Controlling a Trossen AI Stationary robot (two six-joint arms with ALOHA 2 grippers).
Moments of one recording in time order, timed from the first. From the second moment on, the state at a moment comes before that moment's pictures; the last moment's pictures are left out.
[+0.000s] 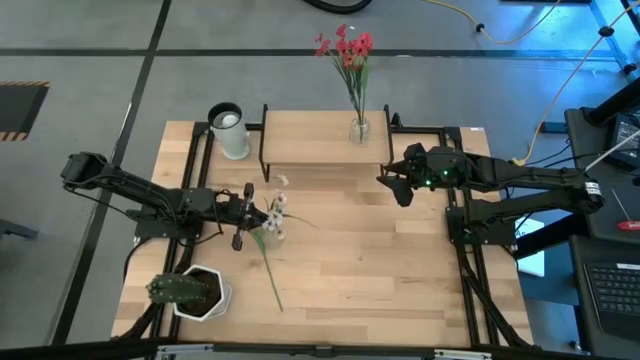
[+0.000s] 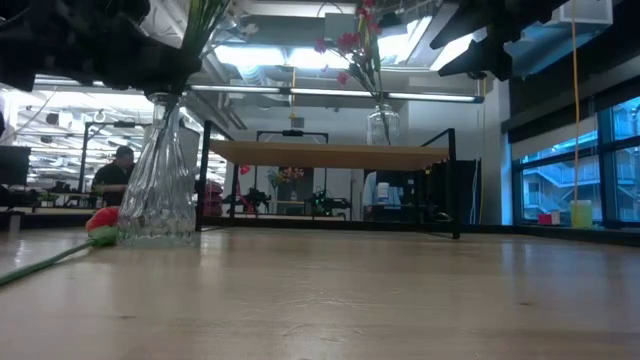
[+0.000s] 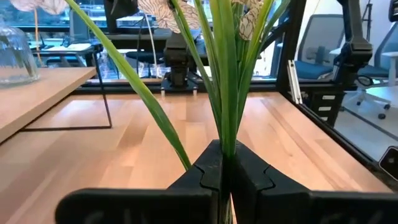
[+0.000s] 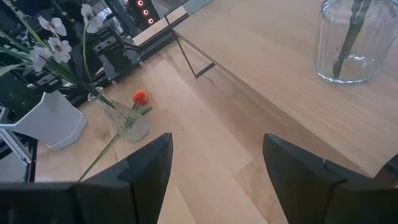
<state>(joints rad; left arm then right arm) -0.18 0.81 0.14 0.60 -0.11 -0.04 -0.11 0.91 0.84 -0.43 0.18 0.52</state>
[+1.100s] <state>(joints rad) -0.18 0.81 0.14 0.61 -0.17 -0.07 -0.11 0.91 0.84 -0.43 0.18 0.51</state>
